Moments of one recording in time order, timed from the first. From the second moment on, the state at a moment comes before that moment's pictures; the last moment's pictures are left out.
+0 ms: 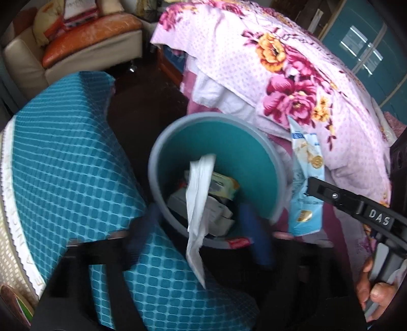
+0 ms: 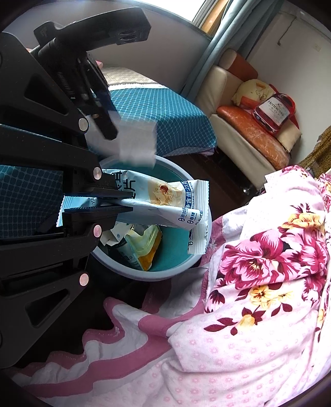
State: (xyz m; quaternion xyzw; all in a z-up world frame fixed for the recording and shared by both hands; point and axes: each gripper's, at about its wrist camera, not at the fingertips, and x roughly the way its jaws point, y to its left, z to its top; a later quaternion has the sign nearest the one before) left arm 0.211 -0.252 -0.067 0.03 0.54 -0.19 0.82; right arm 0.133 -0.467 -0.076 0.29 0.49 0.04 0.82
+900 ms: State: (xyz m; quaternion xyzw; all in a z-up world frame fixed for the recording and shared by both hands) left arm 0.182 -0.196 -0.064 0.01 0.55 -0.16 0.82; right arm 0.157 -0.430 -0.081 0.26 0.51 0.05 0.82
